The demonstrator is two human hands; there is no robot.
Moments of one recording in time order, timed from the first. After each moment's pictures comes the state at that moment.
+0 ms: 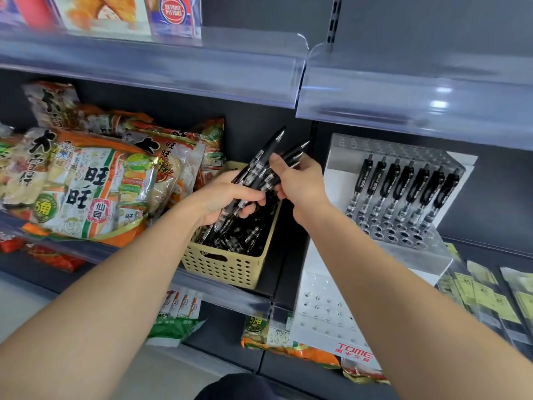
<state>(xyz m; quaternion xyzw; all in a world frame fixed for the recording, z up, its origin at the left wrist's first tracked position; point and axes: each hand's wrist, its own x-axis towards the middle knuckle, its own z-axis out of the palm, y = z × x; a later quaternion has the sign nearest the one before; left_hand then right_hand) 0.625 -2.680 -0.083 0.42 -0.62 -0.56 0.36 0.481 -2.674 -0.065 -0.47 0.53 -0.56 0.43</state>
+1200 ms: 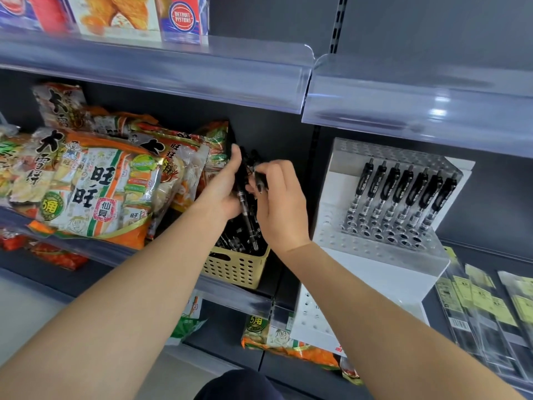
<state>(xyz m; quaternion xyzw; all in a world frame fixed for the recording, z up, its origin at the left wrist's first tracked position) 0.608 -2.697 -0.083 0.34 -0.25 -0.72 0.55 0.502 -2.649 -0.104 -0.74 0.39 -0.54 -0.03</state>
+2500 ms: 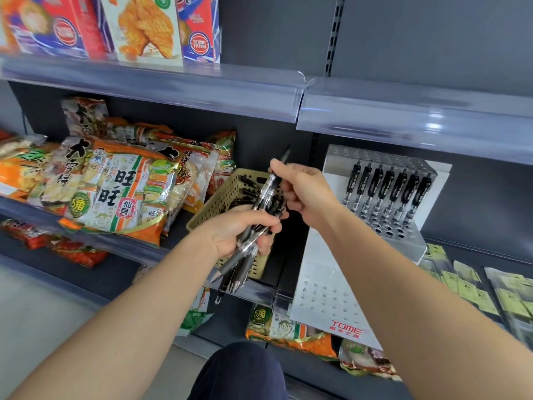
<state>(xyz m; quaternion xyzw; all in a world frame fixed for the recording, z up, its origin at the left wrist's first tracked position) 0.616 -2.603 -0.089 0.37 -0.51 -0.70 0.32 0.467 -2.631 -0.048 -0.51 0.46 -0.49 0.54</state>
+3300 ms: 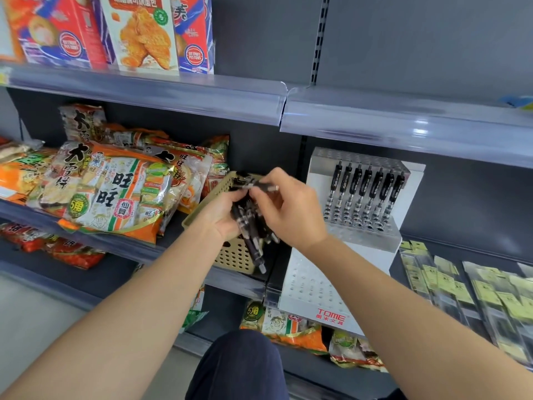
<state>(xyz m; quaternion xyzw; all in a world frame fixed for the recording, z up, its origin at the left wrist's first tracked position) 0.597 -2.603 -0.074 0.34 -0.21 -0.75 0.52 0.463 -2.576 -0.067 -0.78 0.36 -0.52 -0.03</state>
